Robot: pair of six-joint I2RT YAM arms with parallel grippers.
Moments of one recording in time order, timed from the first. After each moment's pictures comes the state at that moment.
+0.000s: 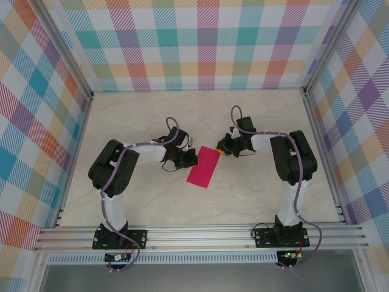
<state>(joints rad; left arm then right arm) -0.55 1.92 1.07 -0.21 0.46 -0.67 0.31 1.99 1.09 -0.10 -0.65 0.80</state>
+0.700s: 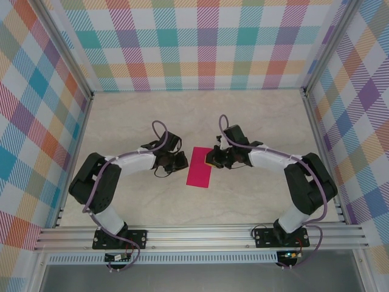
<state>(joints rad) -0.56 1.66 0.92 -0.30 0.22 -0.79 0.57 1.63 0.92 -0.22 -0.56 0.83</state>
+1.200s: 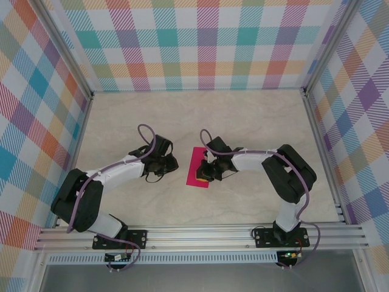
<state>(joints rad) -0.53 1.47 0.81 -0.37 0.09 -0.84 0.70 1.82 0.94 -0.22 -0.55 0.84</state>
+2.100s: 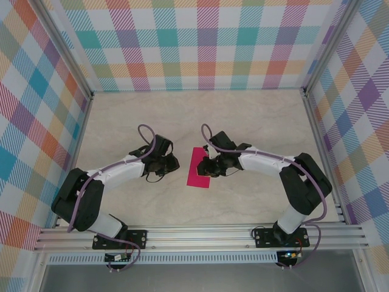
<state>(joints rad) -0.54 1.47 0.81 -0.37 0.09 -0.87 0.72 1.67 0.98 -0.37 -0.51 0.68</state>
